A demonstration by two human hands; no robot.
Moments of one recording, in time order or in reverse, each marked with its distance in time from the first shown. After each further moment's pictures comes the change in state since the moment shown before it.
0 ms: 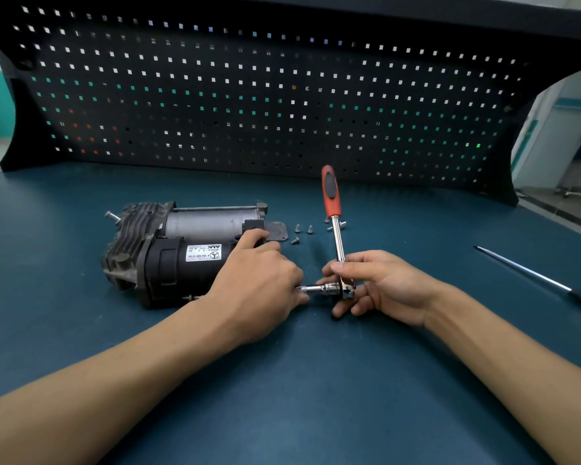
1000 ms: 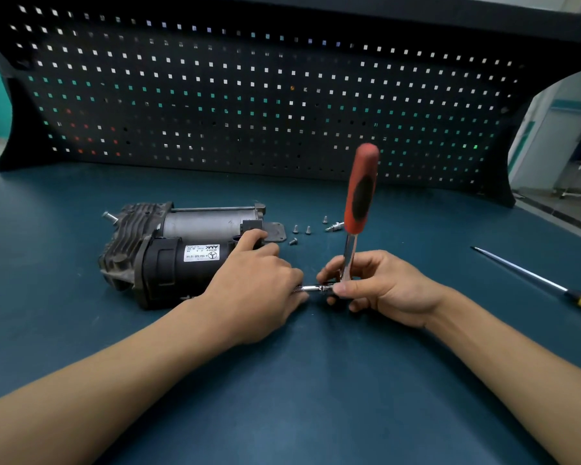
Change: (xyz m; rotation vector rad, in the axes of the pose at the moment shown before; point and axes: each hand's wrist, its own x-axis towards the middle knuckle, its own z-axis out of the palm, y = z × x) left_hand -0.003 -0.003 0.003 0.062 0.040 0.065; right_hand -0.006 0.005 -0.004 -0.021 -0.046 -0.157
